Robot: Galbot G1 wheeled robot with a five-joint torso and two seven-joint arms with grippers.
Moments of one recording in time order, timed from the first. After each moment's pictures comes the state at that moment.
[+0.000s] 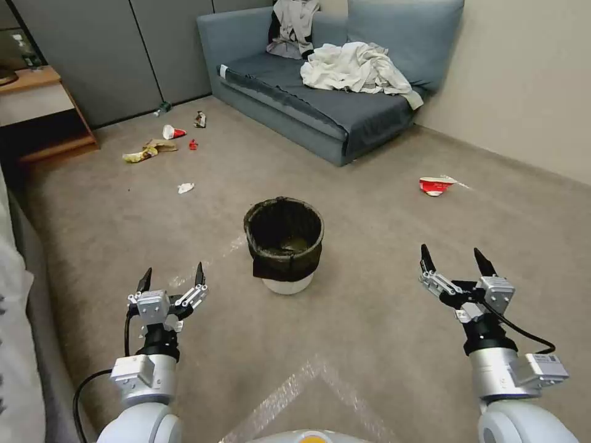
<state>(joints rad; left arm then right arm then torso) 1.73 -1.51 -0.62 -2.21 -0.11 -0.05 -0.11 -1.73 1.51 0.69 2.29 0.24 0.04 -0.07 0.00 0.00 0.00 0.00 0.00</state>
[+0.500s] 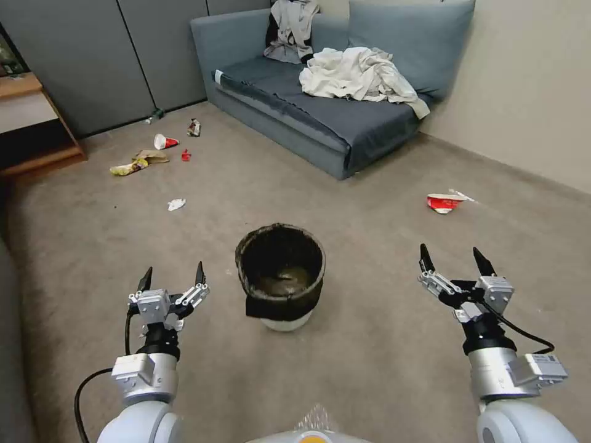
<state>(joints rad) 1.72 -1.50 -0.61 -2.20 -0.16 -0.04 -0.11 -1.72 1.51 0.69 2.29 0.24 0.05 -0.09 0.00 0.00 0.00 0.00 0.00</state>
